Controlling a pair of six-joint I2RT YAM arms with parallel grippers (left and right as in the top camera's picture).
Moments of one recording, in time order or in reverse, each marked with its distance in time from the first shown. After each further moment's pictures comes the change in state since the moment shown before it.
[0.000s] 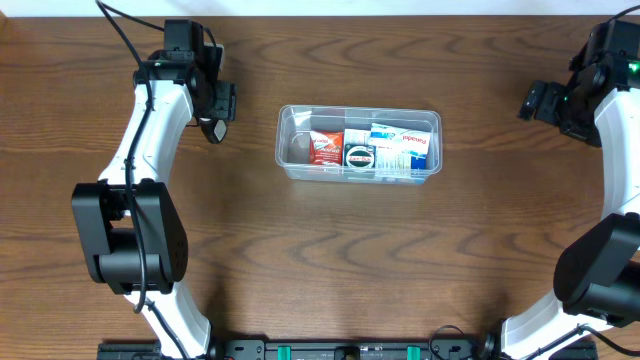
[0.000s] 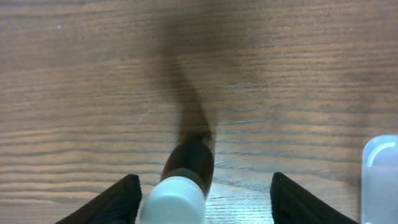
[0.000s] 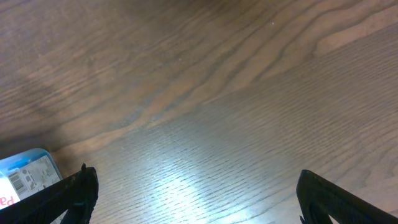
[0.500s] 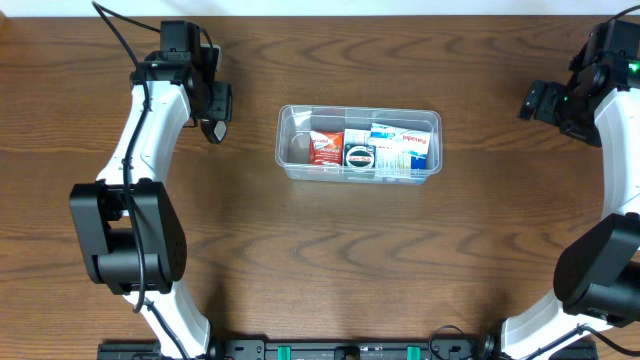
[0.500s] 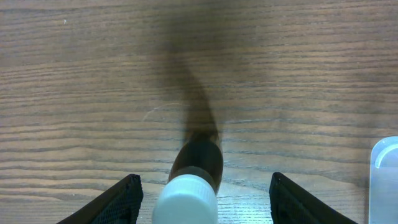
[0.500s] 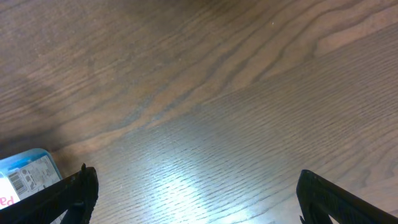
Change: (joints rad) left arm 0.013 0.000 -0.006 0.005 0.000 0.000; right arm 0.000 0.000 0.000 0.000 0.000 0.000
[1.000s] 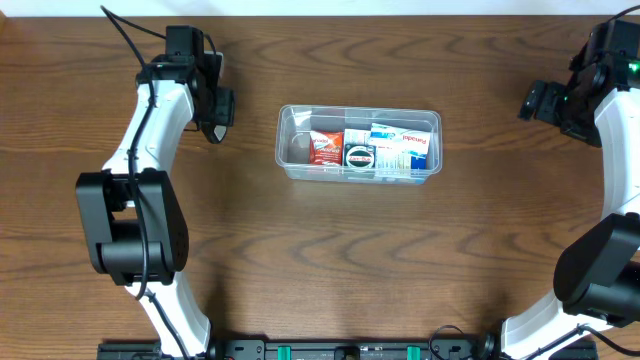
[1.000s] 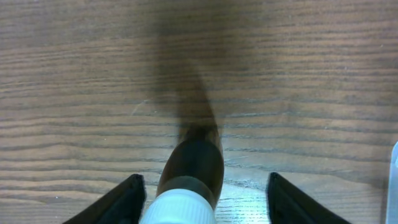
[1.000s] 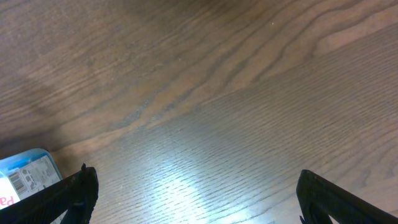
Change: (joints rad) left arm 0.000 0.050 -0.002 -0.005 0.000 0.000; right arm 0.000 0.000 0.000 0.000 0.000 0.000
